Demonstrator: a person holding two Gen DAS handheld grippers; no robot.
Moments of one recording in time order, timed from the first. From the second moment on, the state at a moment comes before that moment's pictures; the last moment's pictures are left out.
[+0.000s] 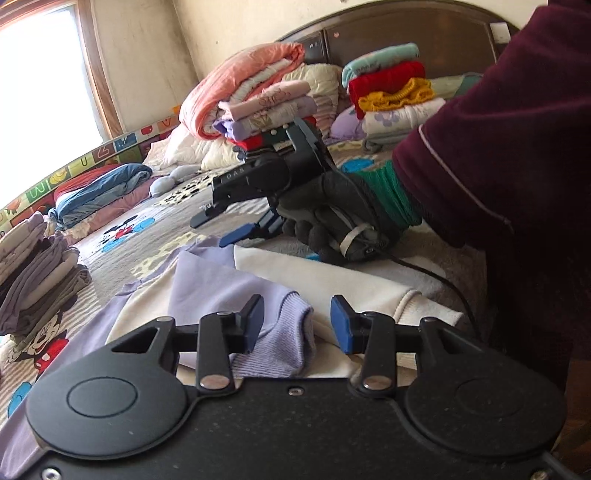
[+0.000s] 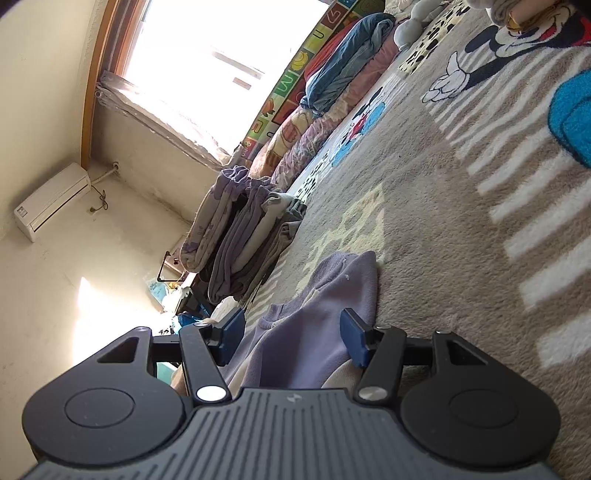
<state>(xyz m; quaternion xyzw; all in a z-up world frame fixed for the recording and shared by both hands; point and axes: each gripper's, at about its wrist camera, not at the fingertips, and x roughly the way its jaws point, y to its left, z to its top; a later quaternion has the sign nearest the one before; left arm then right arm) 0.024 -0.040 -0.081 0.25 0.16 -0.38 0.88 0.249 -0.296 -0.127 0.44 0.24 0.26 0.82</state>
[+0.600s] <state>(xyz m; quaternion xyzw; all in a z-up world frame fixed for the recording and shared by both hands) -0.003 -0.060 -0.062 0.31 0.05 -0.36 0.88 0.276 -0.308 -0.123 0.51 0.28 0.28 0.77</state>
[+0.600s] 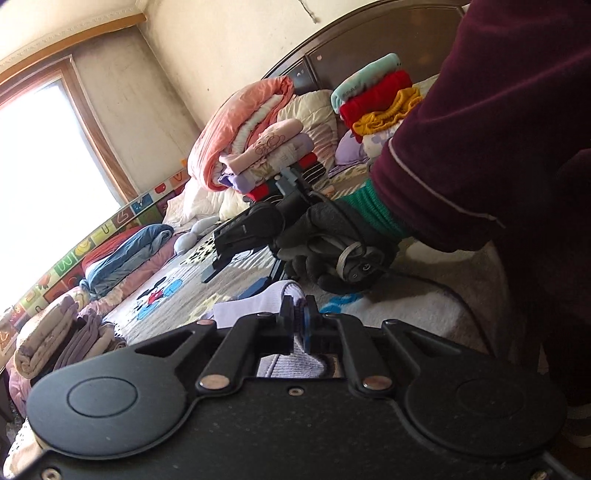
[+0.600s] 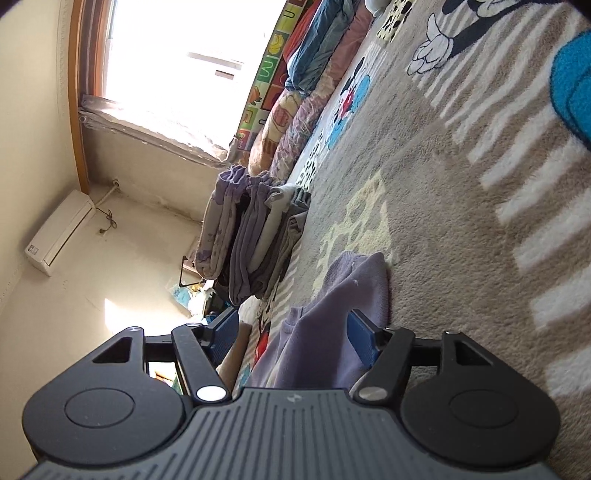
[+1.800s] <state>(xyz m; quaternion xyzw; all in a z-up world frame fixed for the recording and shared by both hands) -0.024 -0.088 -0.089 0.39 0.10 -0.44 0.81 0.295 -0.291 -0.110 0.43 0.32 0.22 0.82</state>
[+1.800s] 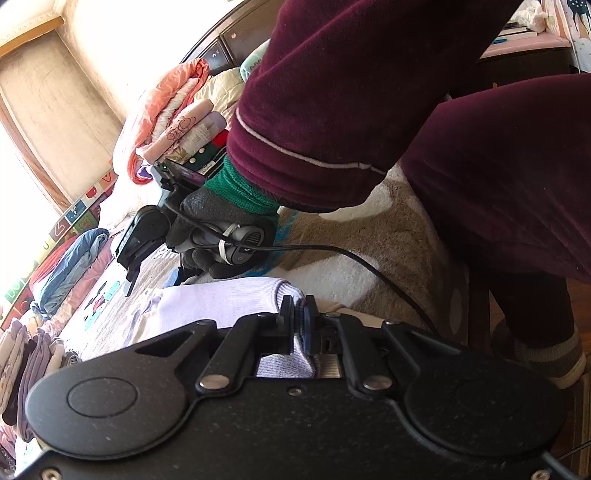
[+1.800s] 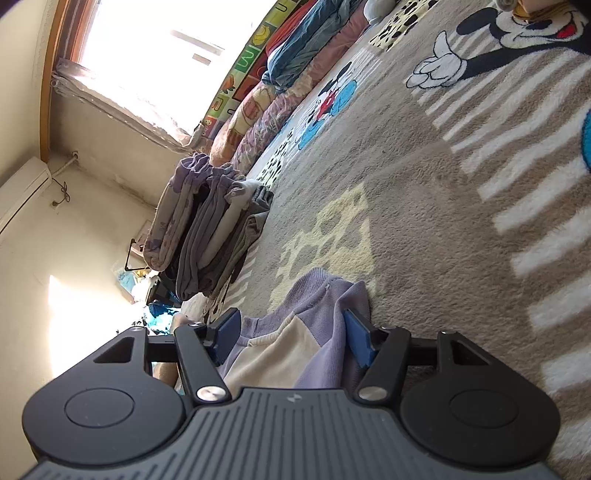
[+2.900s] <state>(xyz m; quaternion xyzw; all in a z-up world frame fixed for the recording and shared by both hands) 0.039 -0.041 -0.100 0.13 0.26 -0.36 0.89 0.029 -0.251 -0.073 0.13 0.24 0.30 0.91</state>
